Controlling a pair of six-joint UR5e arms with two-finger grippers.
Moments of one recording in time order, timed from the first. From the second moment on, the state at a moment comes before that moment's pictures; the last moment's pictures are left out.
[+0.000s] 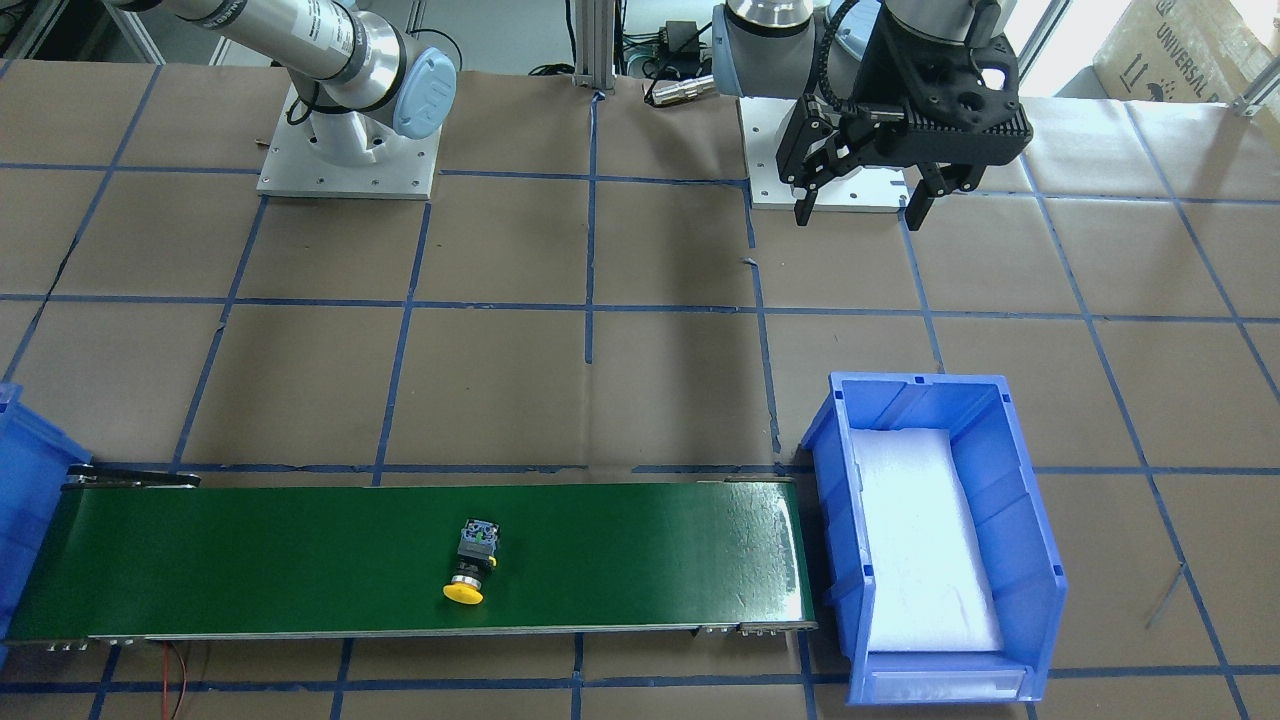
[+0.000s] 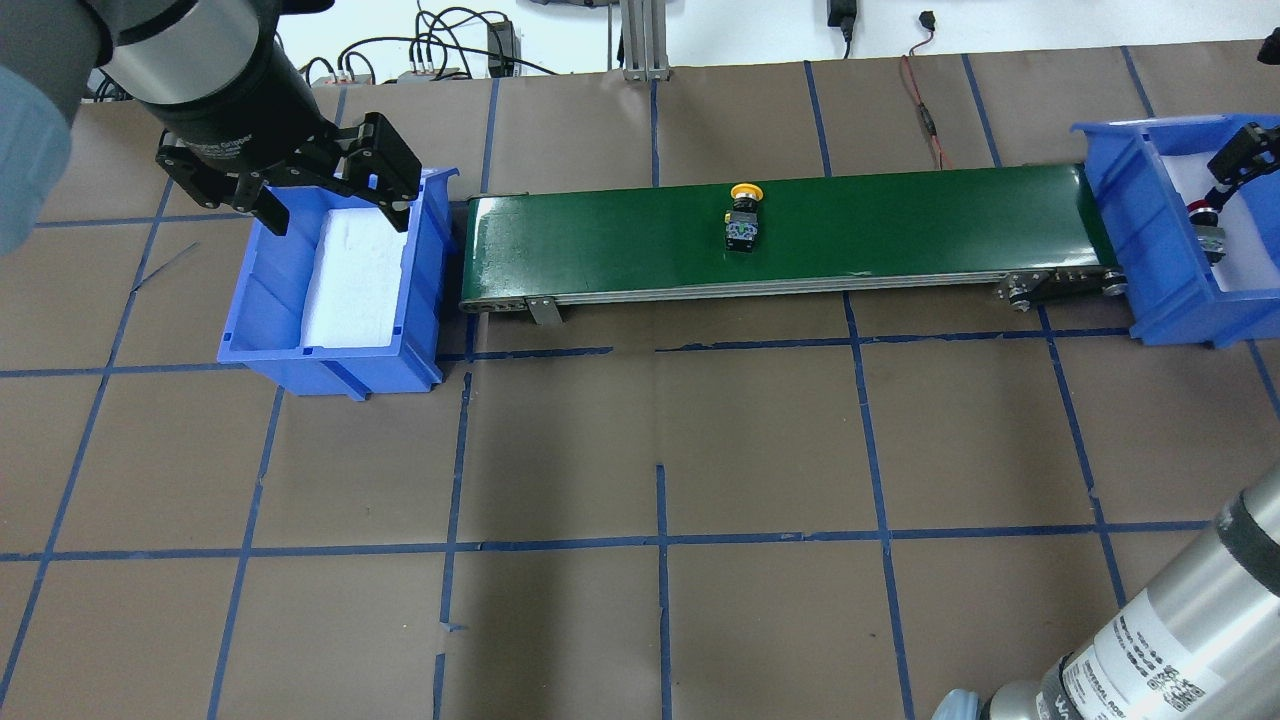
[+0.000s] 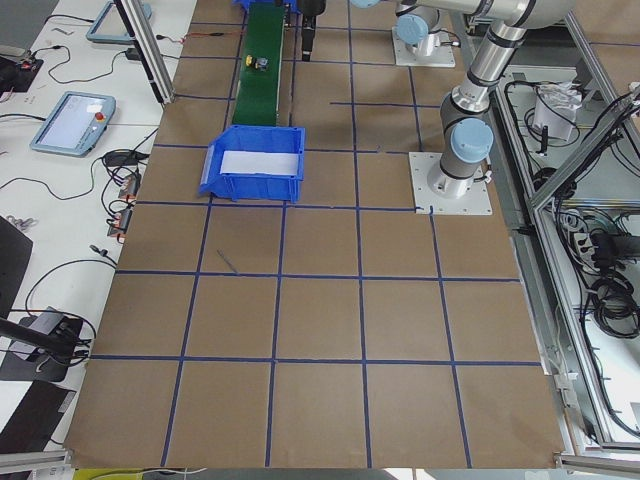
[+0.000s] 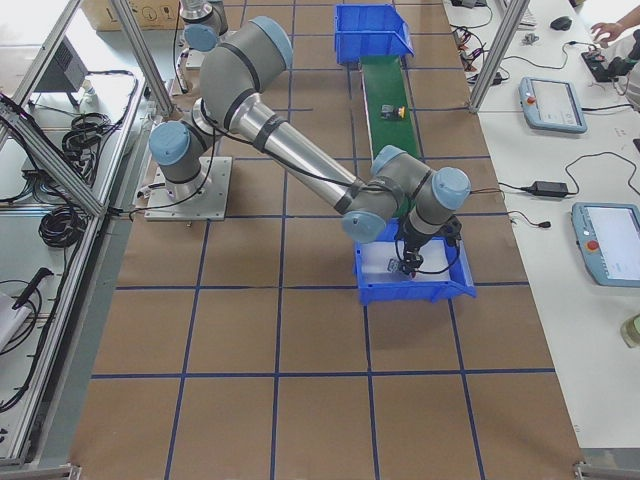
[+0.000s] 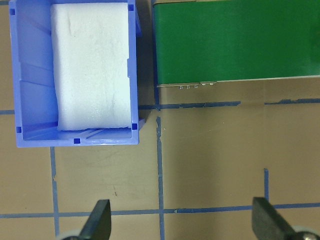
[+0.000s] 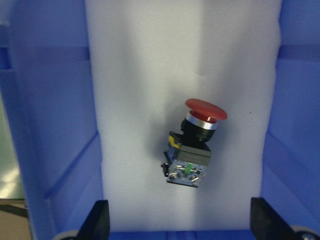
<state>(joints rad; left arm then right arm) -1.61 -1.52 -1.53 -1.58 1.57 -0.02 0.99 -0.93 1.15 -1.68 -1.64 -0.62</state>
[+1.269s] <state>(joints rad) -1.61 -1.53 -1.52 -1.57 1.58 -0.03 1.59 -1.01 1.19 -1.61 -1.62 -0.04</state>
